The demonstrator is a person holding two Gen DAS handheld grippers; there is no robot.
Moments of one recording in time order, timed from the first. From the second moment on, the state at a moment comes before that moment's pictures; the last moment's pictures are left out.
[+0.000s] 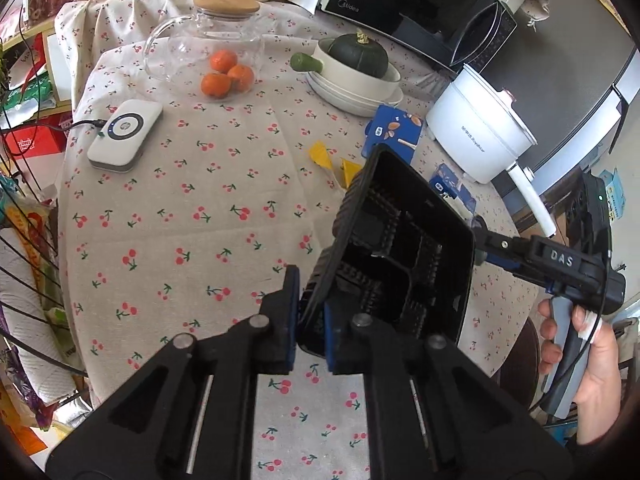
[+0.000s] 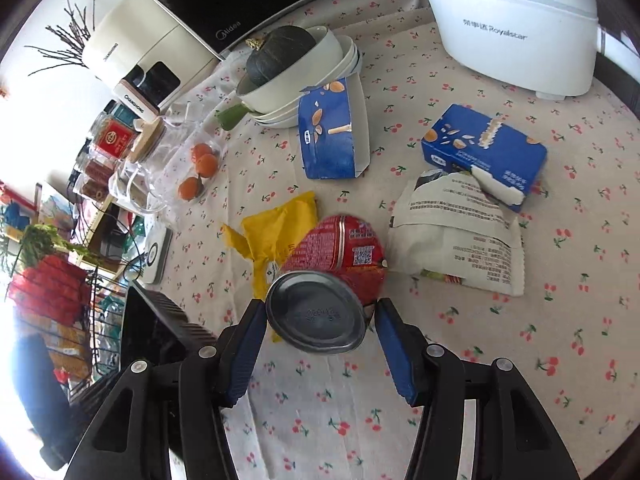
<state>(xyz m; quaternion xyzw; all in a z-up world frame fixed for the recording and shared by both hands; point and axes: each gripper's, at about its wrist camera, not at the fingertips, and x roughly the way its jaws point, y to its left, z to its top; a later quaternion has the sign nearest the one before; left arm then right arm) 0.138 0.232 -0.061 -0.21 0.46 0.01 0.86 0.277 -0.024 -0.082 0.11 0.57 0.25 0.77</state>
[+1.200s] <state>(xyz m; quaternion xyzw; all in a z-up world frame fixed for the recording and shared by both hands) 0.146 -0.051 -0.064 -0.03 0.50 -0.19 0.85 0.126 -0.341 -0.044 0.18 0.55 0.11 0.81</state>
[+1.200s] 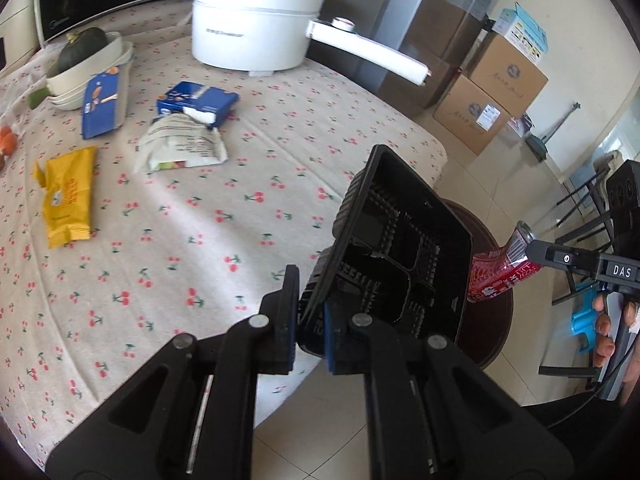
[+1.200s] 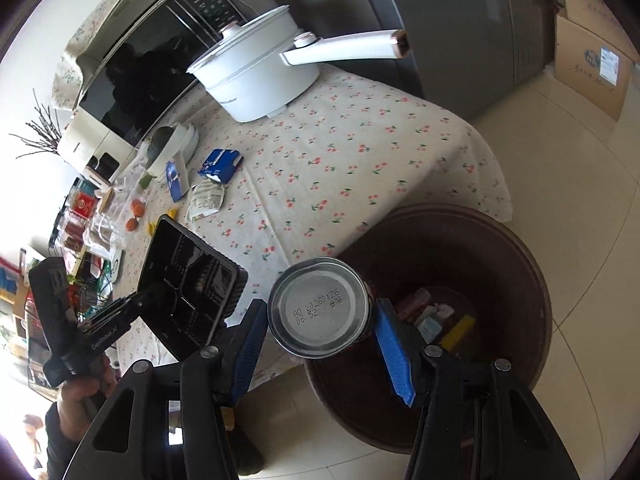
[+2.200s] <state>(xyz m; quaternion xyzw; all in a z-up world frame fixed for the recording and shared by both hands) 0.142 -0.087 -0.079 0.05 0.49 -0.17 0.85 0.101 -0.400 -0.063 0.18 0.57 0.06 0.80</state>
